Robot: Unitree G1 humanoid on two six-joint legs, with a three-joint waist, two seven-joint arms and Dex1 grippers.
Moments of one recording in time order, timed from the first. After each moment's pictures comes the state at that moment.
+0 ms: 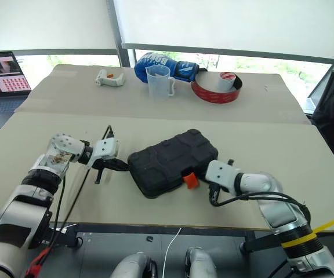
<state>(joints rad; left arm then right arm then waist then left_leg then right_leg) -0.84 0.61 -0.25 0.77 0.02 -0.20 -1.51 -0.33 -0.73 0.19 -0.05 -0.03 0.17 0.86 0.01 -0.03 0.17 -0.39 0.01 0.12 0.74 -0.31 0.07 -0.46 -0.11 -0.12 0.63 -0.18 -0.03</state>
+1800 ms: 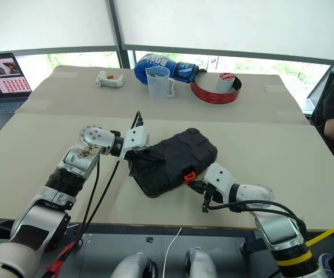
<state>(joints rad) -0.87 0.45 -0.31 0.45 -0.05 0.03 -1.32 -0.16 -0.67 0.13 -0.36 0.23 0.43 0.88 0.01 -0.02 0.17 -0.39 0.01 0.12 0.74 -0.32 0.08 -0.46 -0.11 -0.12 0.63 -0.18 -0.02</state>
